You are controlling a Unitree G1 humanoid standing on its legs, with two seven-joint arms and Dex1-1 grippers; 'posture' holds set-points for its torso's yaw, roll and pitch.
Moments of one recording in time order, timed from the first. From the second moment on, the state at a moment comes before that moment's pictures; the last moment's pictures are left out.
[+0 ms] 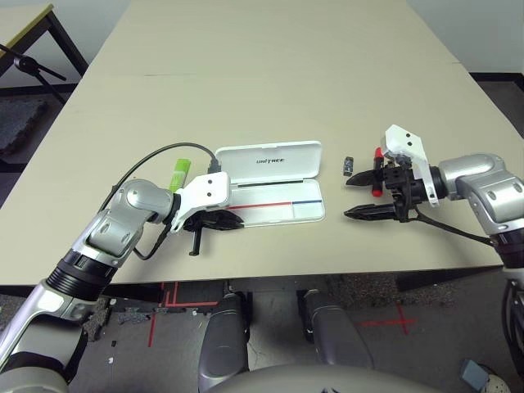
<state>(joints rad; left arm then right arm) -0.42 0.81 -0.32 -0.06 -0.14 0.25 -1.24 -0.57 -0.79 0.18 0.11 0.28 0.55 1.34</state>
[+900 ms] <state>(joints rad) -0.43 0.89 -0.07 -0.36 -0.41 0.54 -1.23 -0.75 -0.52 -0.08 0.20 0.29 0.60 0.74</state>
